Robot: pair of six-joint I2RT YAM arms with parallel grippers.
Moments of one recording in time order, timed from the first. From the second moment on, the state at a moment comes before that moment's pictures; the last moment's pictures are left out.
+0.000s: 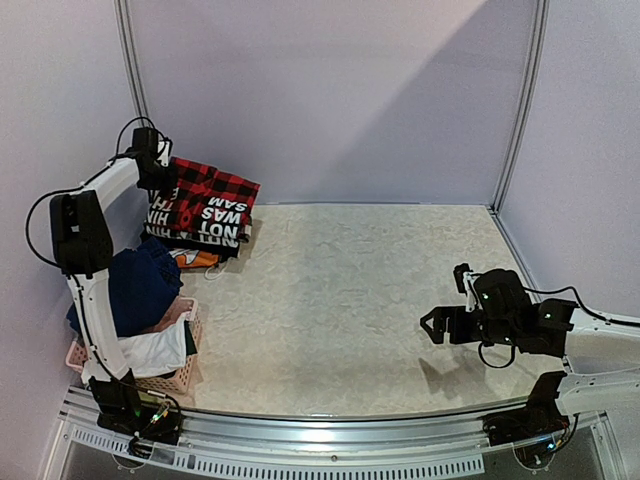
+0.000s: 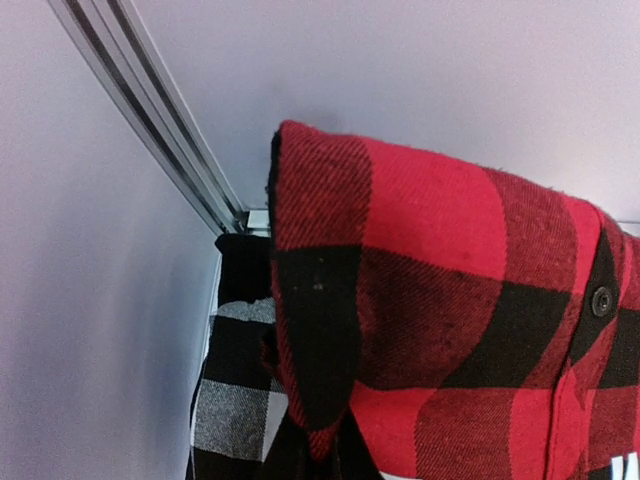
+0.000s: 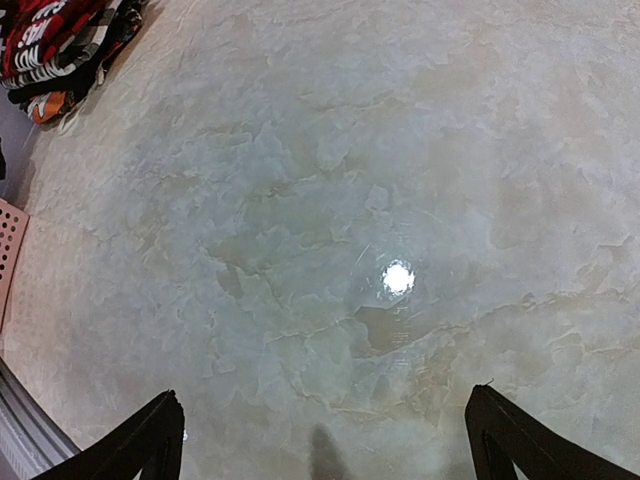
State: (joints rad) left arm 0.08 2.15 1.99 -0.50 -0.09 0.07; right arm 0.80 0.92 0.46 -0.29 0.18 0.64
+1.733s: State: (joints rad) left arm 0.12 2.06 1.91 -0.34 -0.04 -0.22; right arm 0.80 0.94 0.46 -0.29 0.18 0.64
